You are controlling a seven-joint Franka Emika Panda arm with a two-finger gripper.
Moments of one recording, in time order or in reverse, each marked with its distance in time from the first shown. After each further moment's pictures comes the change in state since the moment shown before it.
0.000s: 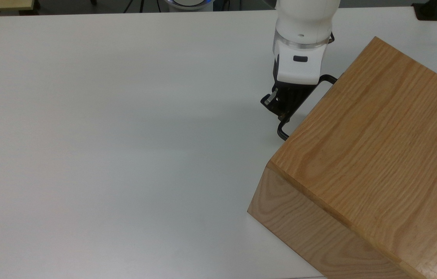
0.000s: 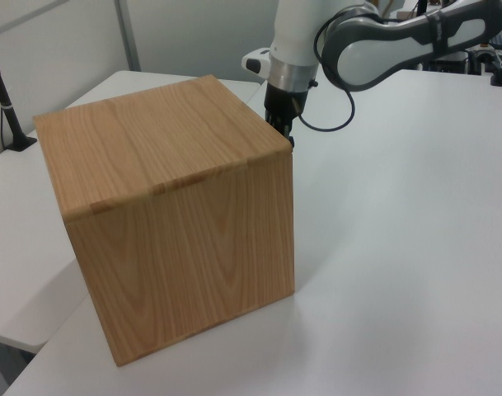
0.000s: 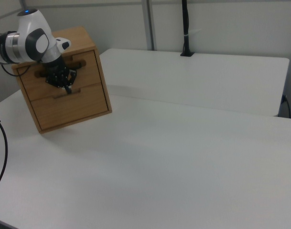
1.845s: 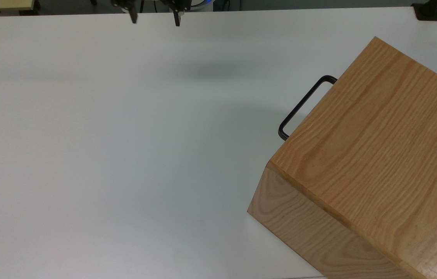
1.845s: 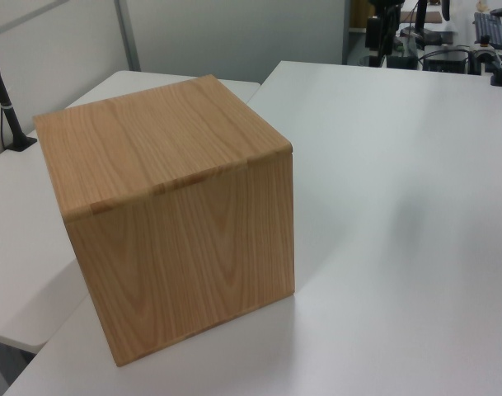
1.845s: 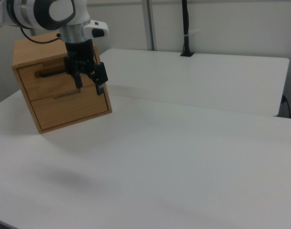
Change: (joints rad) arm -0.514 -0.432 0.154 -0.210 -0.014 -0.451 0.351
